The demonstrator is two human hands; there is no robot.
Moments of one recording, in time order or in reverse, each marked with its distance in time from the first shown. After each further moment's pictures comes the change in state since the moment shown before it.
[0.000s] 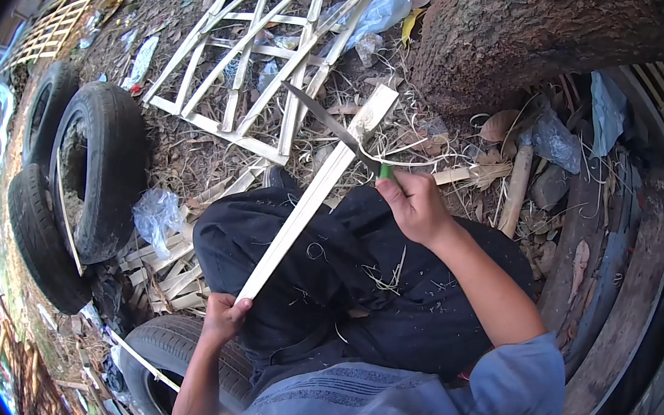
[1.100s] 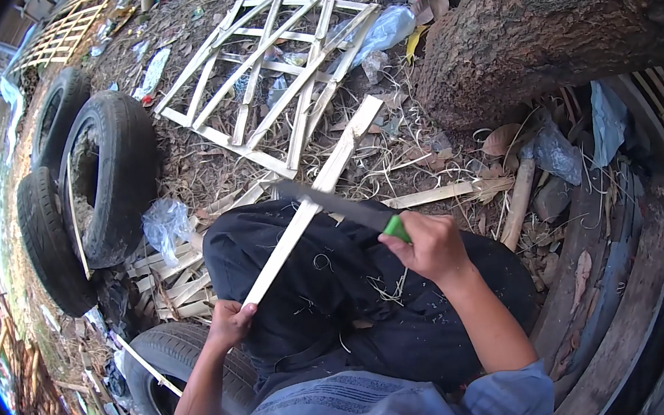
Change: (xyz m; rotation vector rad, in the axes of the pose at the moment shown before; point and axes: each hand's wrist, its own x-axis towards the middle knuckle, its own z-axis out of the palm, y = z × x) left_hand 0.001 0.004 0.000 -0.040 -0.008 -0.089; right_hand -0.031 -0.022 -0.005 -0.456 0.133 -0.324
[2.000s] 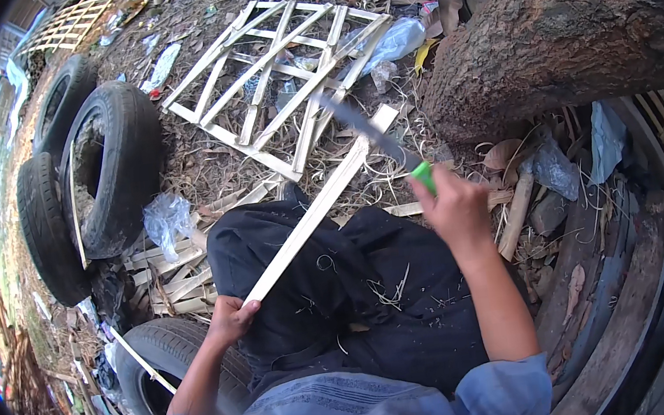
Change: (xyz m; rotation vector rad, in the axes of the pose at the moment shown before) left_hand -0.003 0.009 0.004 -0.027 0.017 -0.019; right_hand 0.045 0.021 -0.022 -0.325 0.086 0.077
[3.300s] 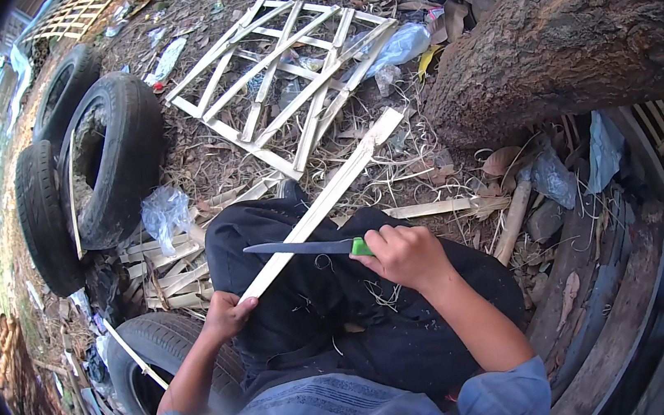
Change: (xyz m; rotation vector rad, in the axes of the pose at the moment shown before) left_hand 0.000 -0.004 0.001 0.049 0.015 0.028; right_hand -0.031 -0.036 0.015 0.083 -0.250 -0.276
